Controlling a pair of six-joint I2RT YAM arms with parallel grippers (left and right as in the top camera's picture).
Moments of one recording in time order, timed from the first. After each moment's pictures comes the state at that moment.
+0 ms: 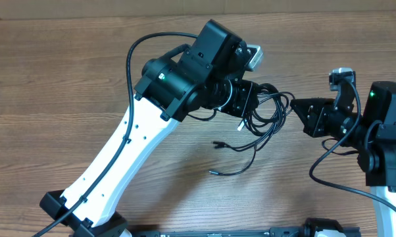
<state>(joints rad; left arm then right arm) -0.69 1.73 2.04 -1.22 0.48 -0.39 -0.09 1.02 1.17 -0.90 -0.58 0.15</state>
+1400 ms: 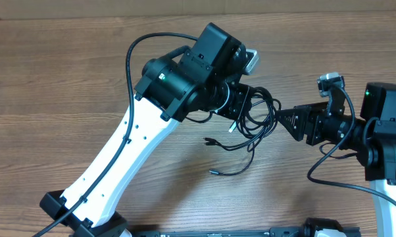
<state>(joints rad) -0.69 1.73 2.04 -1.28 0.42 -0.35 -0.09 1.05 1.17 -0.99 -0.75 -0.05</state>
